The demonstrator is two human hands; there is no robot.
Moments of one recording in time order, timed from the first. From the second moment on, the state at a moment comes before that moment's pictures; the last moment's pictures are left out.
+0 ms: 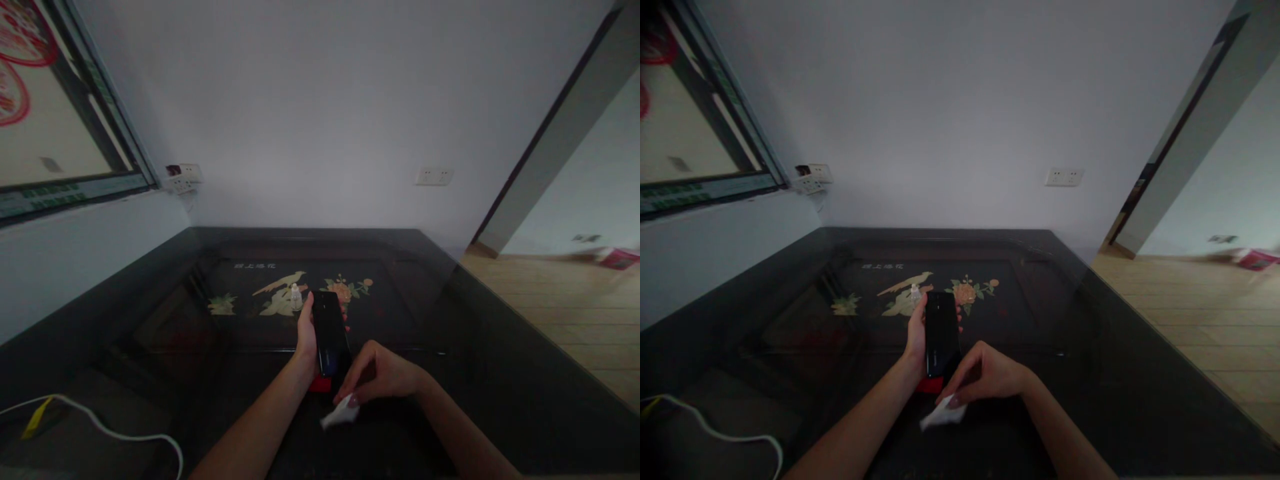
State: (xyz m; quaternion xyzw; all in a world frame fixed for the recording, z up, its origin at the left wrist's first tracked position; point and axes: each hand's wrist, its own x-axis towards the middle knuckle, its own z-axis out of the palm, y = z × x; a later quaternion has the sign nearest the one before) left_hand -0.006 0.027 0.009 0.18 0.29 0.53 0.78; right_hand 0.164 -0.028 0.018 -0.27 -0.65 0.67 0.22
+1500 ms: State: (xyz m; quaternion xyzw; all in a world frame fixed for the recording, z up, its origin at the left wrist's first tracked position) left_hand -0.002 0.021 0.014 0.10 0.34 0.43 0.83; right_hand 0.169 -0.079 0.033 -0.29 -0.67 0.67 0.15
